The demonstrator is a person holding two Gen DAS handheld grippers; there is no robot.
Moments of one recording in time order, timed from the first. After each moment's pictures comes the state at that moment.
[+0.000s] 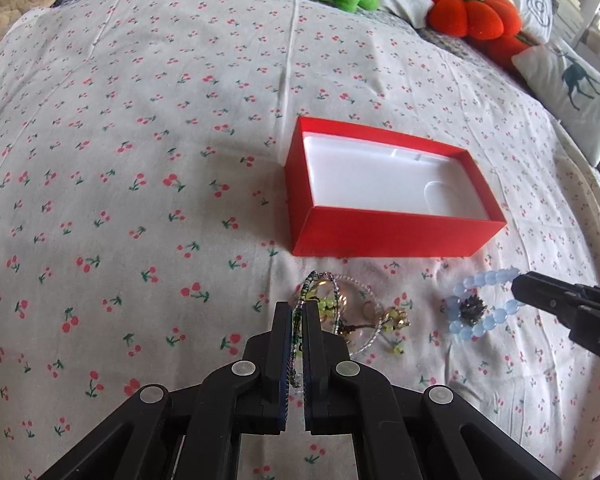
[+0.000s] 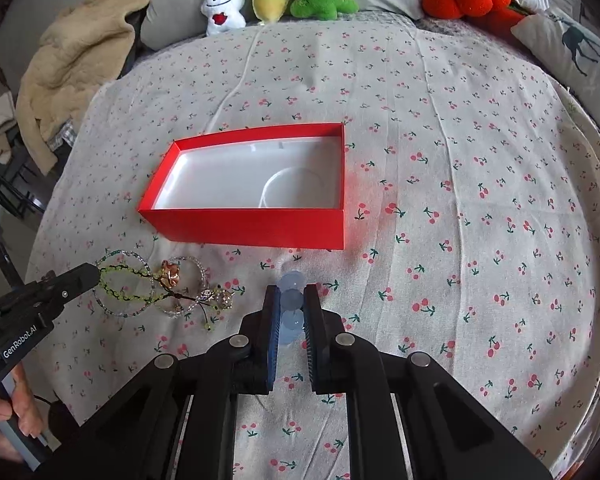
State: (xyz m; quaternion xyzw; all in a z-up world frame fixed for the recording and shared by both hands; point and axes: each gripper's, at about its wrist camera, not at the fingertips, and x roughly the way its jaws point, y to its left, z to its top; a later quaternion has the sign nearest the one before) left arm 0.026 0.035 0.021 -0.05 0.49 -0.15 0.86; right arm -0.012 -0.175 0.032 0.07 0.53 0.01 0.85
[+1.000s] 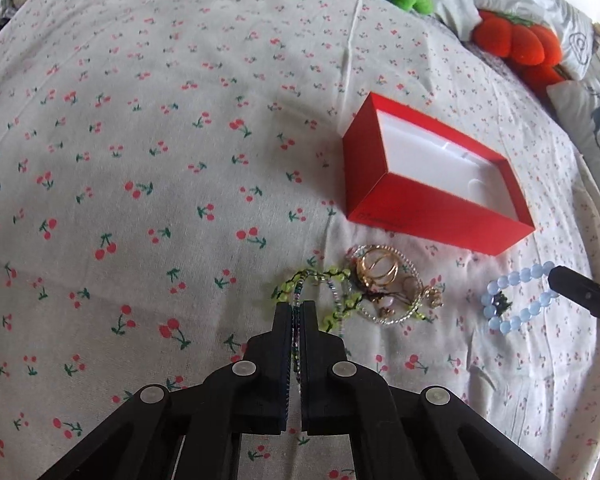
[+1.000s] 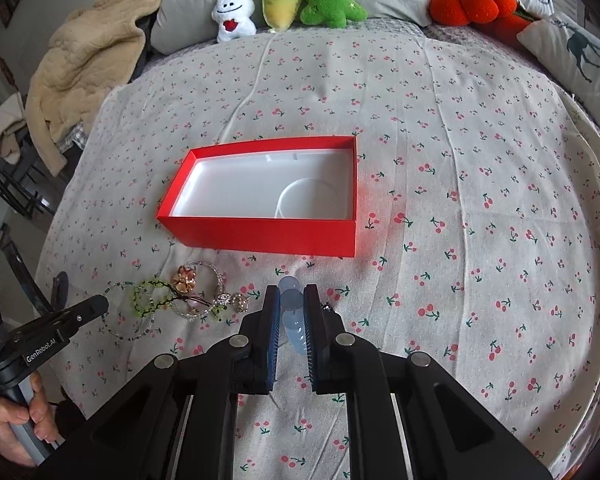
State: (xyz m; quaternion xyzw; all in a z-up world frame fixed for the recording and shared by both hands) left arm 0.014 0.066 0.011 -0.12 0.51 -0.11 0.85; right arm -0.012 -0.172 0.046 0.08 0.52 0.02 0.85
